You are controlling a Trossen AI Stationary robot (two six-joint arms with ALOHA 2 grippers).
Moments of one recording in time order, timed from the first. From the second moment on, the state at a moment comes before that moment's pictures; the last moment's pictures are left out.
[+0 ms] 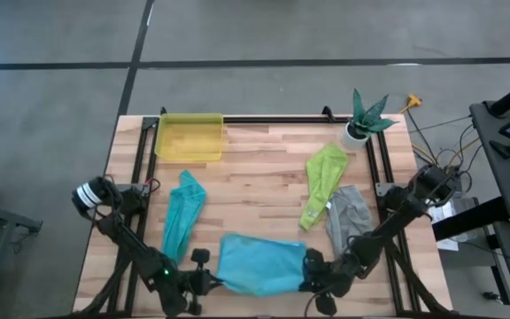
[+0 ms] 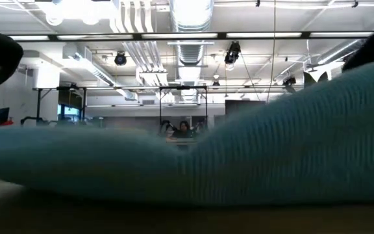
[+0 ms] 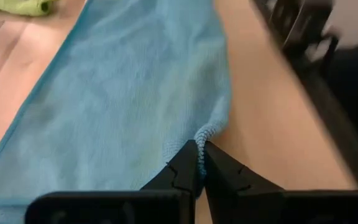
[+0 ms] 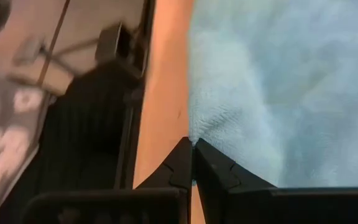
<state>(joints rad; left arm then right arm) -0.95 1.78 0.85 0.15 -0.70 -0.57 0.79 1.74 0.87 0.14 0.25 0.79</state>
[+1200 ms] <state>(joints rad) -0.93 1.77 0.65 0.36 -0.71 -0.59 0.86 1.79 0.74 0.15 0.39 1.05</state>
